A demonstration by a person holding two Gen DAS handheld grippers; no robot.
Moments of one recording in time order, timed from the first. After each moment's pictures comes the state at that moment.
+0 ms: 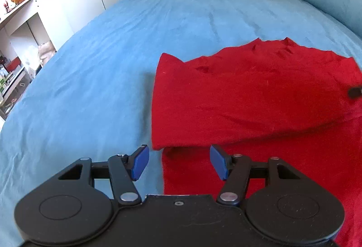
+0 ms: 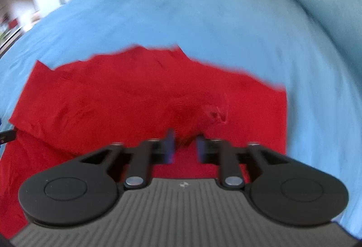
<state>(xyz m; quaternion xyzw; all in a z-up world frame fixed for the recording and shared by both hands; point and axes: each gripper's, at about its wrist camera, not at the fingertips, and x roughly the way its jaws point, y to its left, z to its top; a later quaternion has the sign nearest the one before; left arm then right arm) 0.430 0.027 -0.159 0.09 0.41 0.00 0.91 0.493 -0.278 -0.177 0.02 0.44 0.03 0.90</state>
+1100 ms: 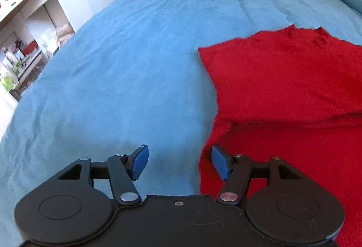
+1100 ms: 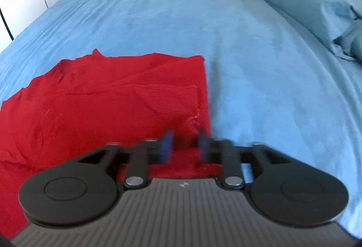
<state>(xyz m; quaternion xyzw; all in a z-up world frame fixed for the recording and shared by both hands) 0.440 0.050 -0.171 0.10 0.44 0.06 0.89 0.478 -0.347 -0.182 0.06 0.40 -0.09 0.91</state>
